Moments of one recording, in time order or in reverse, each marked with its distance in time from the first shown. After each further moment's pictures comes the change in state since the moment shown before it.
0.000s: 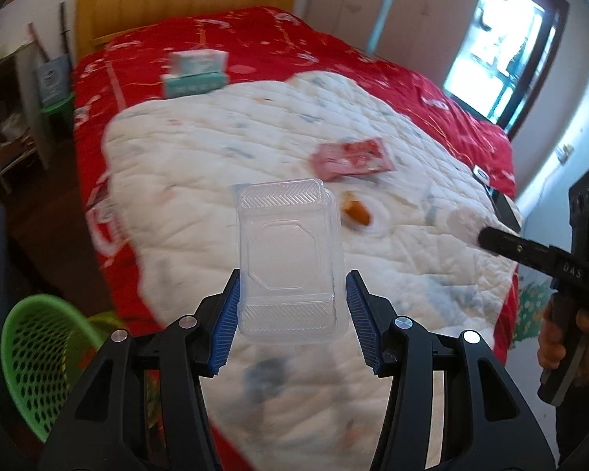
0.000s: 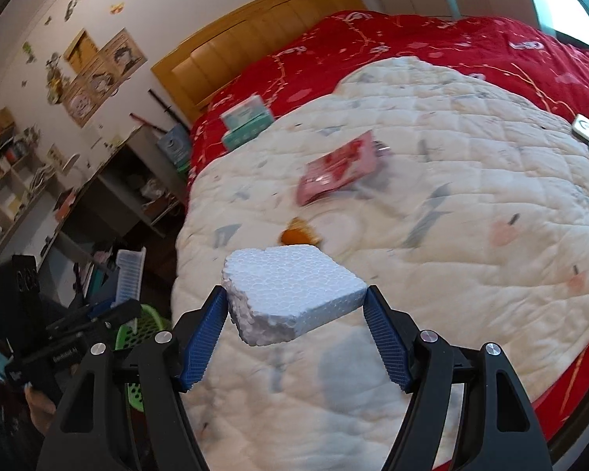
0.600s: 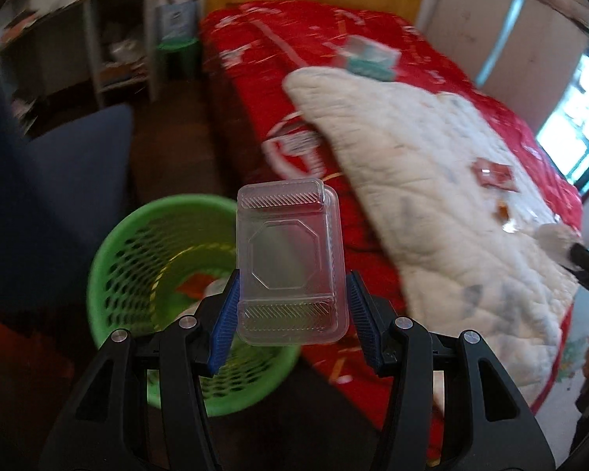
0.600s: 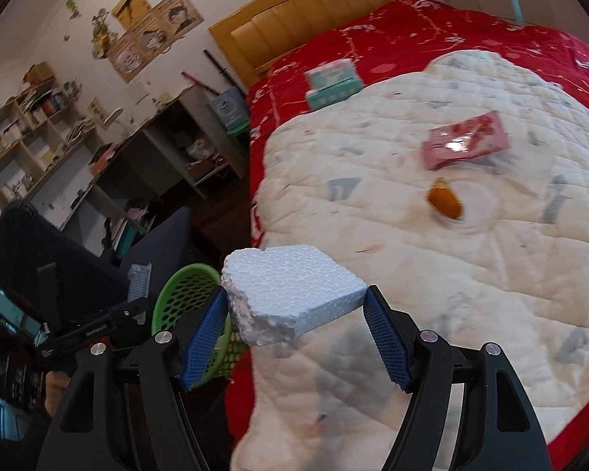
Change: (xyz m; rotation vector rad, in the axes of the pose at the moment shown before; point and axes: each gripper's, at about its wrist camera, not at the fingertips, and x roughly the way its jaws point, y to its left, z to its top) left arm -0.069 0.185 -0.081 -0.297 0.025 0.248; right arm 0.041 0.119 -0.037 -0.126 0.092 0.131
